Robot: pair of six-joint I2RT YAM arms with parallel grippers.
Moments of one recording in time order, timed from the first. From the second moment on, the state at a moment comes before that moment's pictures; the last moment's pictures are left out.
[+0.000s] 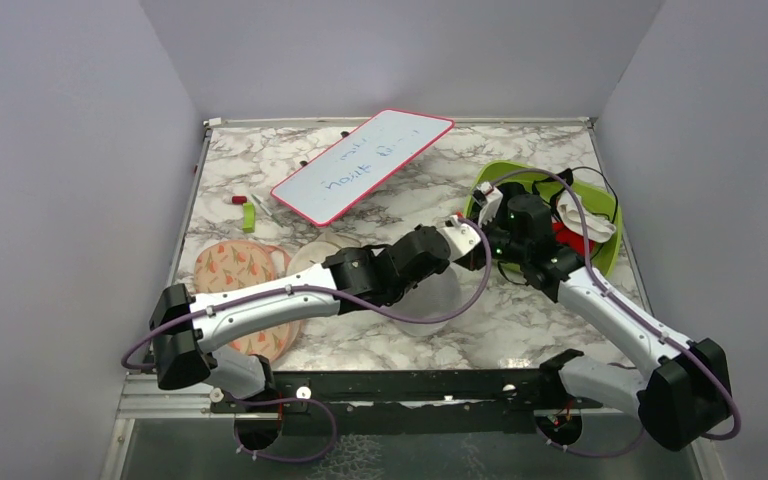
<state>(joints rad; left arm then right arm) -1.20 1.43 1.27 -0.51 -0.50 0.11 0.44 1.08 0.71 -0.14 -0.51 0.24</state>
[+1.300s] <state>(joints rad) -1.28 1.48 1.19 -0.53 -0.64 -0.06 0.44 1.07 0.70 -0.11 -0.65 0.20</state>
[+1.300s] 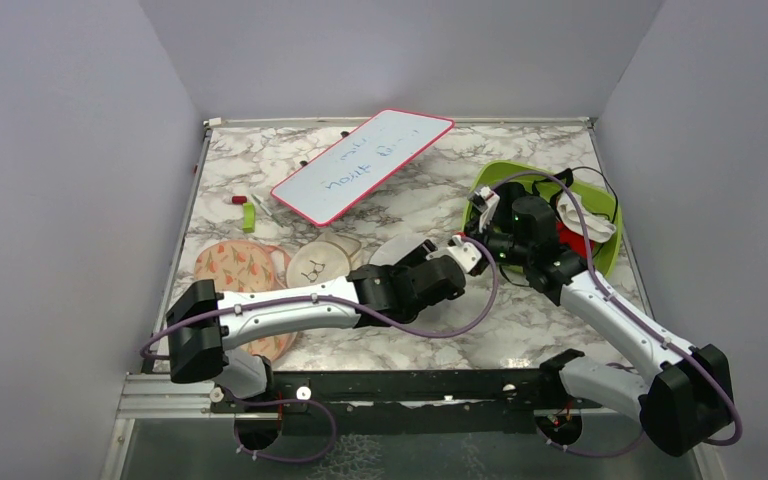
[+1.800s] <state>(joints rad) -1.28 1.49 1.23 -0.54 -0.68 0.03 0.44 1.04 0.69 -0.14 -0.55 0.22</state>
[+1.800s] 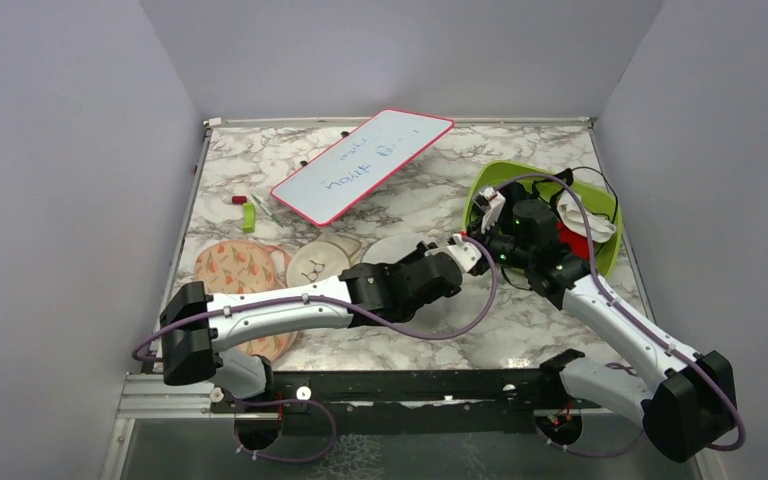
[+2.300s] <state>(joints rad) -1.29 1.37 1.19 -0.53 -0.63 0.08 0.45 1.16 0.72 -0.08 -0.51 0.21</state>
